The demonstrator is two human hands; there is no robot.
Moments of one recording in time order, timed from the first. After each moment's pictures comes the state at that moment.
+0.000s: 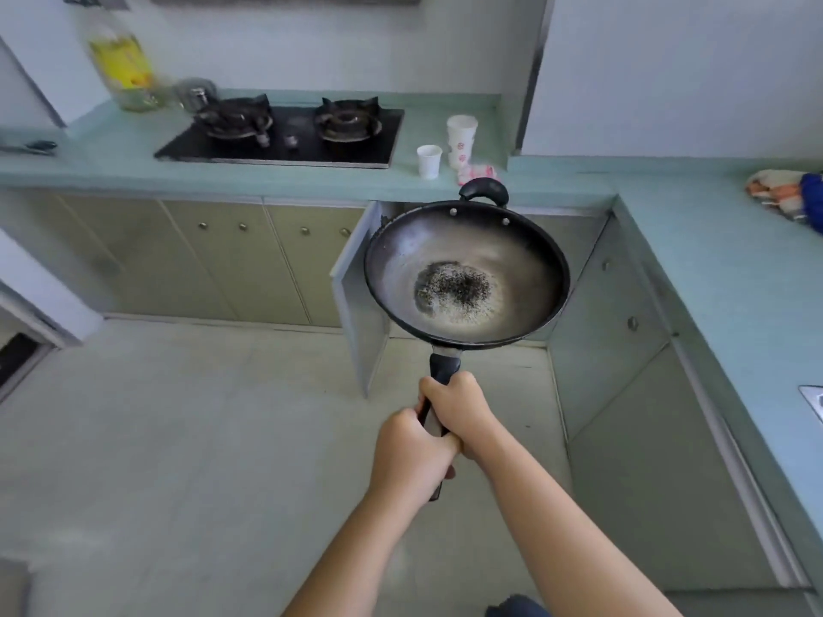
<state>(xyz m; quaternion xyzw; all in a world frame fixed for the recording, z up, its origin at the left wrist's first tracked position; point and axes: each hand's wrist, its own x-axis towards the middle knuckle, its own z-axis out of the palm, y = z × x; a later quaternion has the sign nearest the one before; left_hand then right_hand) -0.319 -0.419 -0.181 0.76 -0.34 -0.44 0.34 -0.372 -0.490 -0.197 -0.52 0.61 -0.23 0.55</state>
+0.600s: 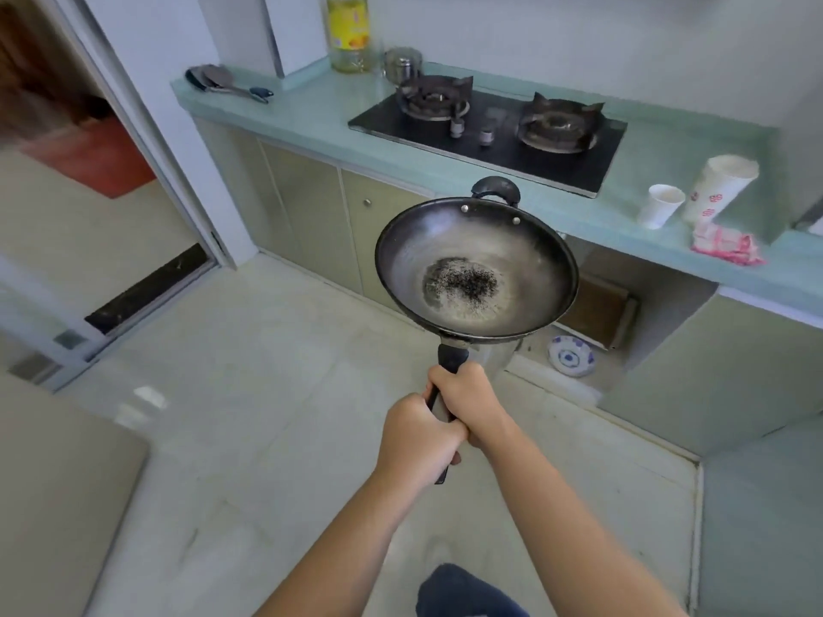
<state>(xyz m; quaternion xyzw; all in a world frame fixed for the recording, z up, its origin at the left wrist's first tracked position) -0.107 -0.509 -0.190 0.80 -0.17 -0.39 0.42 -0.131 -0.596 -0.215 -0.59 0.47 -0.12 0.65</state>
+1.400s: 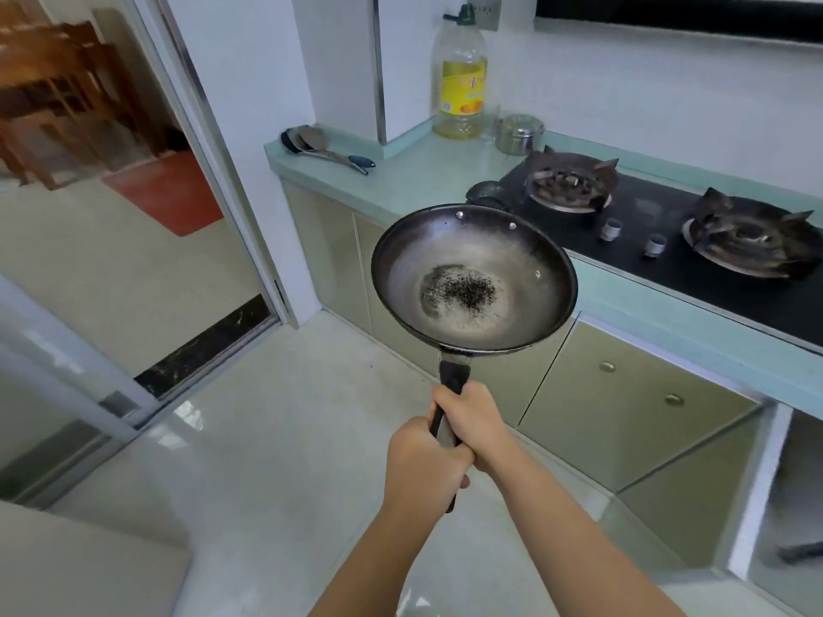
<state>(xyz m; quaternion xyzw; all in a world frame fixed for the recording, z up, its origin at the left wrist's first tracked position) 0.277 -0.587 -0.176 0.80 -0.12 -0.34 0.47 0.268 -0.677 -0.195 -0.63 0.42 -0.08 0.65</state>
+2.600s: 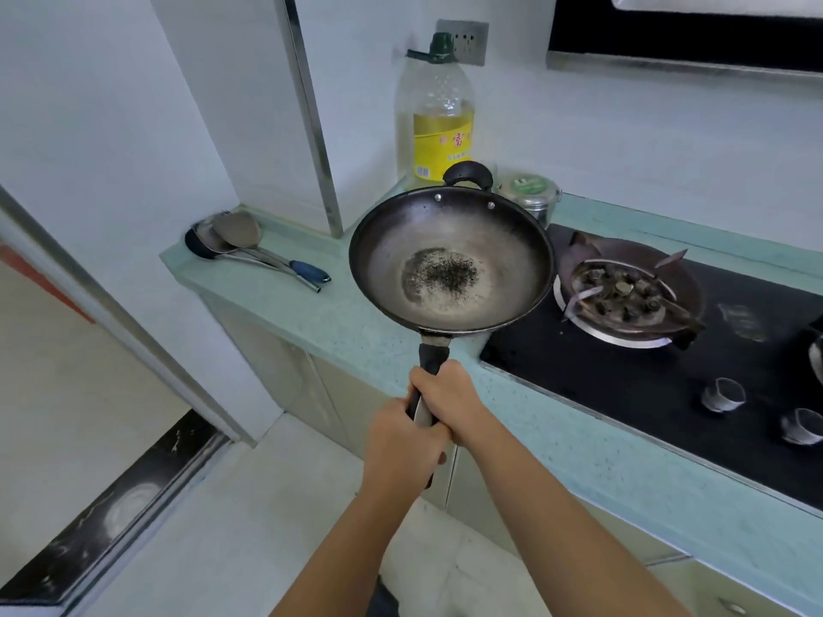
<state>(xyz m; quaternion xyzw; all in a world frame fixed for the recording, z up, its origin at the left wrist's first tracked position) 0.646 -0.916 -0.165 0.80 -0.17 -0.34 0.46 0.636 -1.008 -0.198 -0.62 0.45 -0.12 0.64</state>
